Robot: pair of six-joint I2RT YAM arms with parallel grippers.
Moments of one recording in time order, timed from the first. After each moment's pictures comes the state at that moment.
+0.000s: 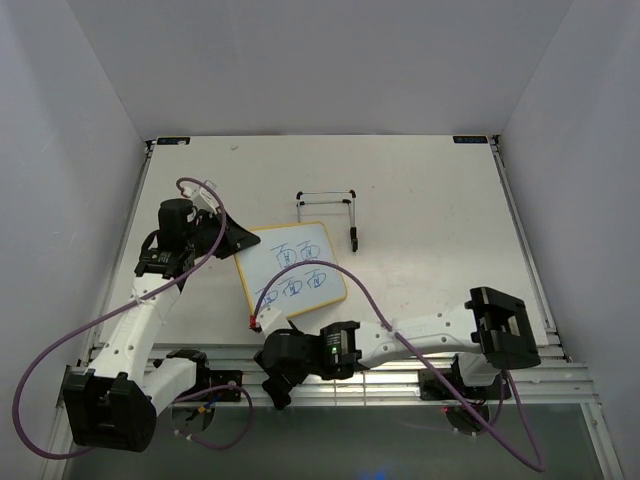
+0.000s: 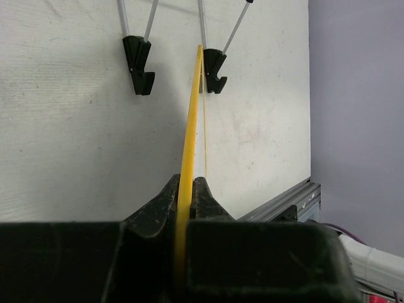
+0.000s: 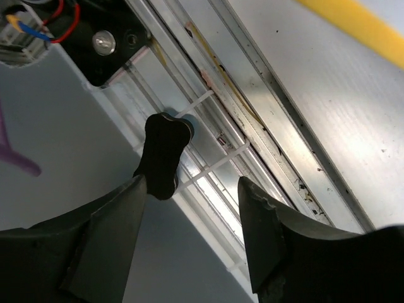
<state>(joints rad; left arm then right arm) -0.11 1.03 0.82 -0.39 0.51 -0.59 1.61 1.62 1.17 -0.46 0.23 0.62</state>
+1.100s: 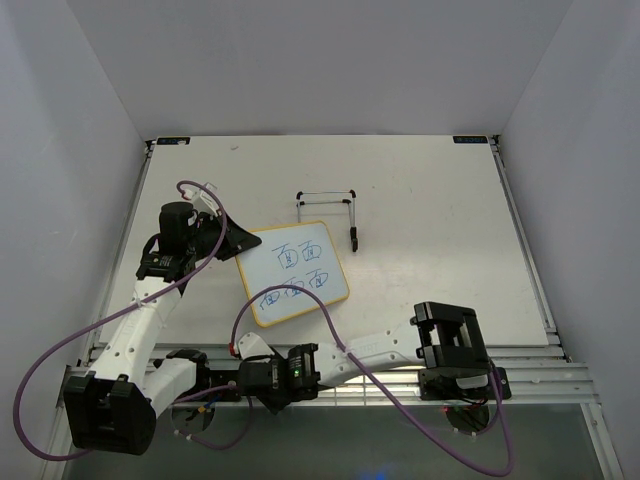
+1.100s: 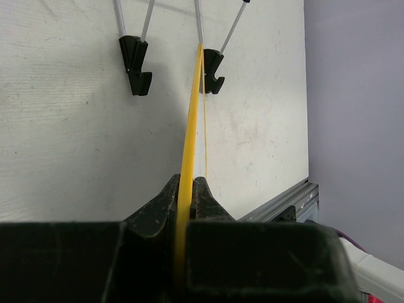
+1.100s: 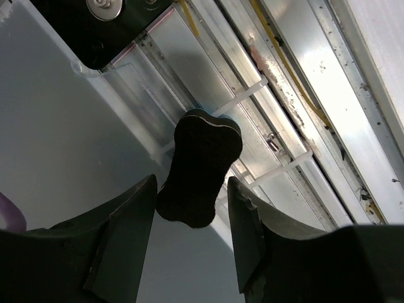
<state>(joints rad) -0.11 1.01 0.77 -0.34 0.52 -0.61 1.70 1.91 1.35 -0.55 0.22 0.69</state>
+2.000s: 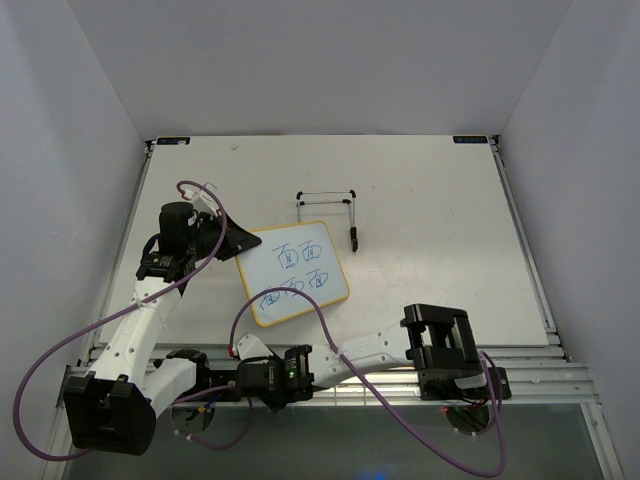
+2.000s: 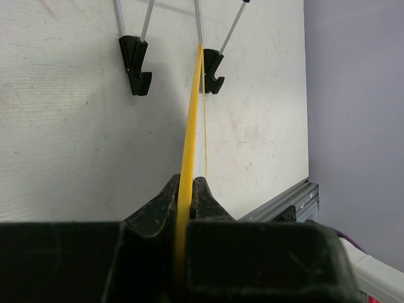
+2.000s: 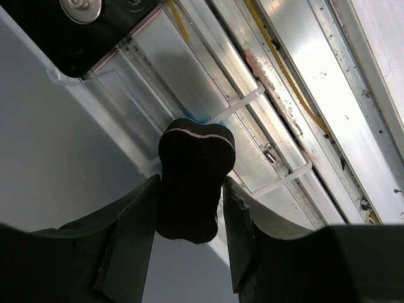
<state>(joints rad) -0.11 1.01 0.77 -0.34 0.52 -0.61 1.70 1.96 1.37 -0.55 0.23 0.68</state>
